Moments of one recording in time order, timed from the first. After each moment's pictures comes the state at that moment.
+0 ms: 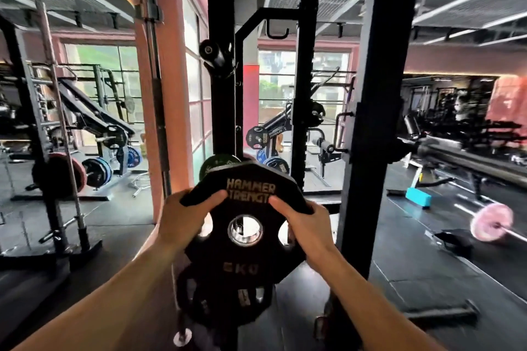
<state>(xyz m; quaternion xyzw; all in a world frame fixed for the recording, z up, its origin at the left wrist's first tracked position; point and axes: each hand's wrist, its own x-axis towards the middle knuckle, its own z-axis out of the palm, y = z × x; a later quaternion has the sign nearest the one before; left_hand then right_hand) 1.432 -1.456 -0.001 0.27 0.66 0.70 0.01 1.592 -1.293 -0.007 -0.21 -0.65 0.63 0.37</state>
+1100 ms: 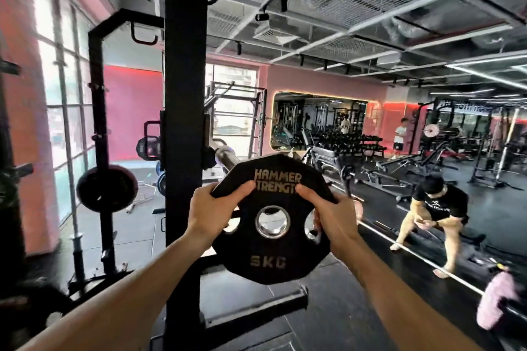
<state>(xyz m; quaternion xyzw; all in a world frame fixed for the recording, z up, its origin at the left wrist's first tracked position) 1.872 -1.073 0.046 0.37 0.57 0.72 0.15 2.051 -0.952 0.042 -0.33 -0.60 0.51 0.53</state>
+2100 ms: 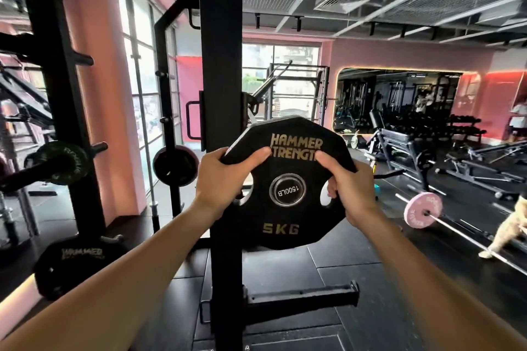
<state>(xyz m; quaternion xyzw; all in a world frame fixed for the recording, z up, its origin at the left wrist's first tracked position) 1.873 -1.042 0.057 0.32 0.63 0.71 0.01 2.009 -0.872 0.039 -0.20 -0.65 0.54 0.50</state>
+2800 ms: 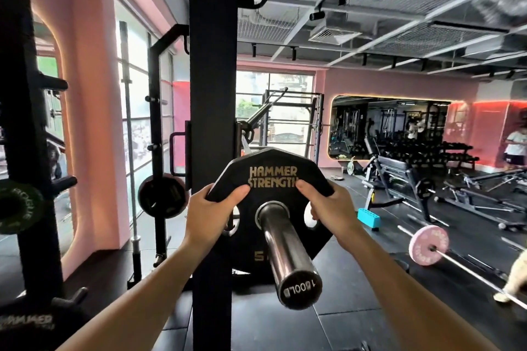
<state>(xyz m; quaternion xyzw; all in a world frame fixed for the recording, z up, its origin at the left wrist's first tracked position) 1.747 -0.943 0.039 0.29 0.61 0.74 0.01 1.901 -0.784 0.059 -0.22 -0.72 0.49 0.43</state>
